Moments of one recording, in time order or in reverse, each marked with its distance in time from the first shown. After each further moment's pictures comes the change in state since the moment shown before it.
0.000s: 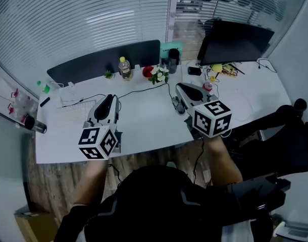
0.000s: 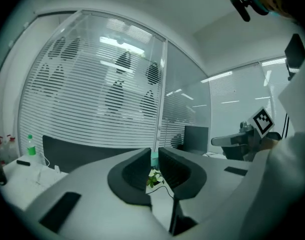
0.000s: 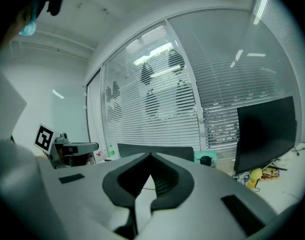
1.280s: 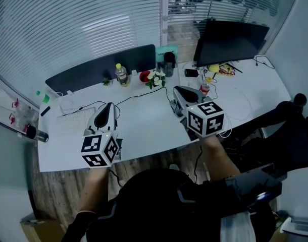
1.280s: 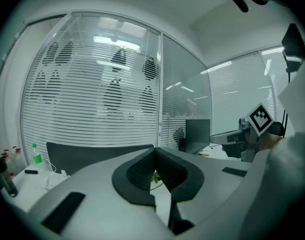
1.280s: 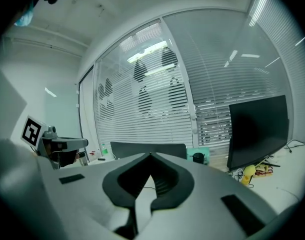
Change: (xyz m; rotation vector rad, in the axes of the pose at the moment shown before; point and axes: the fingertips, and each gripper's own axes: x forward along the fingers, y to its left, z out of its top) left arm 0.001 -0.010 0.002 0.072 0.060 0.037; right arm 0.003 -0.018 -0.011 0.028 0.015 -0.063
